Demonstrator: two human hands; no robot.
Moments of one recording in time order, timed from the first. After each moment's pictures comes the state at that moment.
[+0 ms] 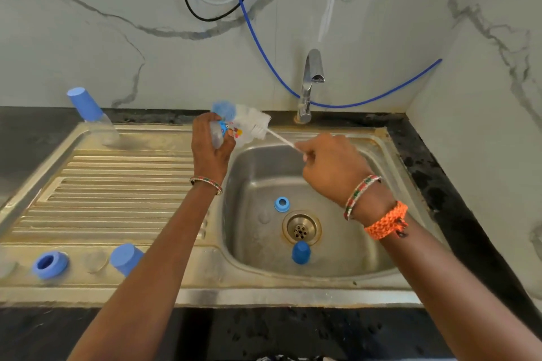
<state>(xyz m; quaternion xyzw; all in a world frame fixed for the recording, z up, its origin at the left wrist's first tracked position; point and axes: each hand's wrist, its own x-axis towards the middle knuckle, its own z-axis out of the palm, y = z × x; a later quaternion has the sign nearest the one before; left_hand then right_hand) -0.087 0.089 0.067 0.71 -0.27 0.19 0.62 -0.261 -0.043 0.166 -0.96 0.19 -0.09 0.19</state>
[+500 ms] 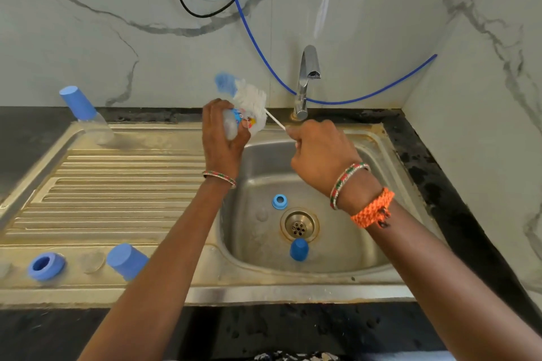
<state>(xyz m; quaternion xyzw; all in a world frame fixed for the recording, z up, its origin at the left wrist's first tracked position) -0.104 0.064 0.085 0.70 -0.32 0.27 0.58 -0.255 -0.033 0.181 -0.97 0.17 -0.08 0.15</state>
